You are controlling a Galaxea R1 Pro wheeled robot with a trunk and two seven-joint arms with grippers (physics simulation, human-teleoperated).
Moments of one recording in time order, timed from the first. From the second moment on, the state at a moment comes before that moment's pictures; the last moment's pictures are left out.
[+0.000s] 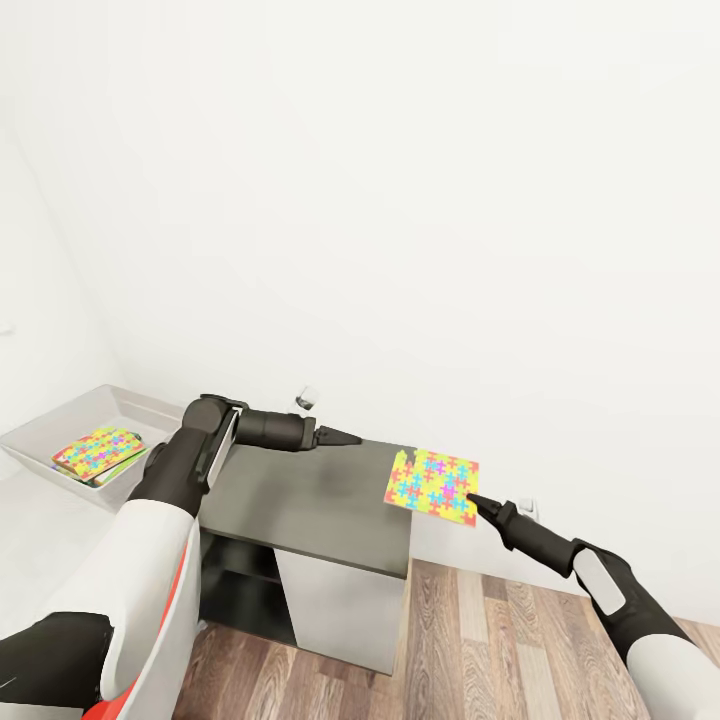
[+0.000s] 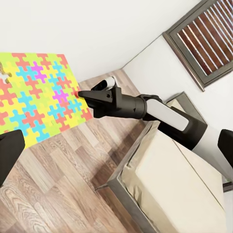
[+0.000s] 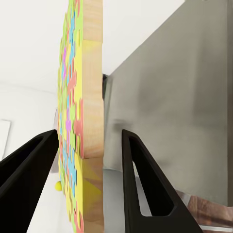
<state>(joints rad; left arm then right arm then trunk) -0.97 -0.01 -0.05 -0.96 -0.14 1.03 -1.41 -0.63 -0.22 -0.16 -0.59 -0.72 0.65 0.78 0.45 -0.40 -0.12</state>
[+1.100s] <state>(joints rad) -0.96 -0.01 -0.05 -0.96 -0.14 1.02 -1.40 -0.63 -0.23 -0.16 -0.59 -0.73 0.65 0.79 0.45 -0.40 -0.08</state>
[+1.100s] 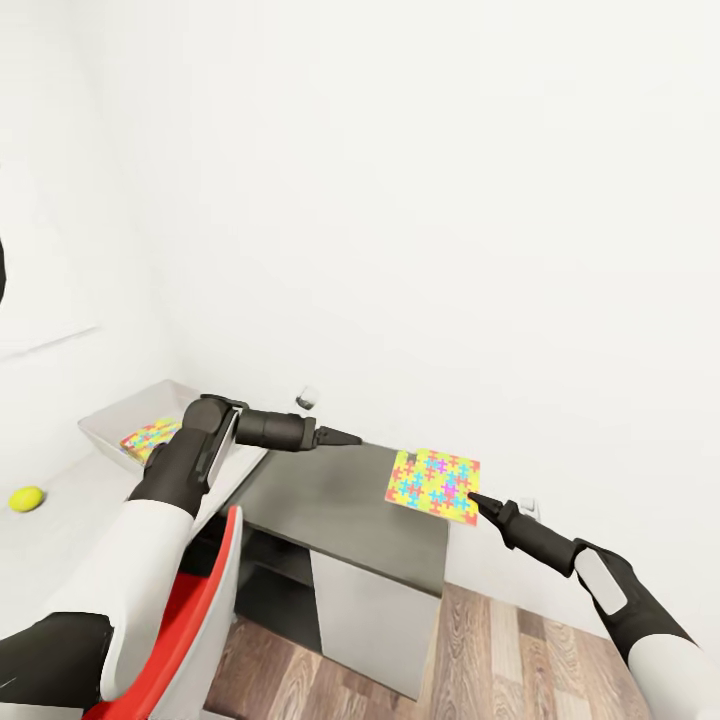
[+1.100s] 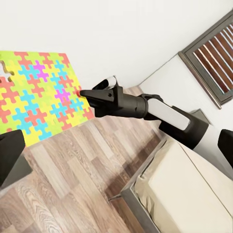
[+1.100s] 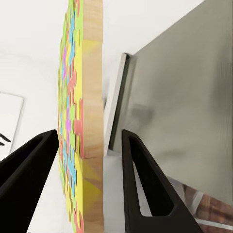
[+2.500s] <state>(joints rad) -0.96 -0.02 -0.05 -0.96 -0.14 1.02 -1.37 -0.63 -0.23 -0.16 -0.60 -0.73 0.65 0.78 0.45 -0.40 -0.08</state>
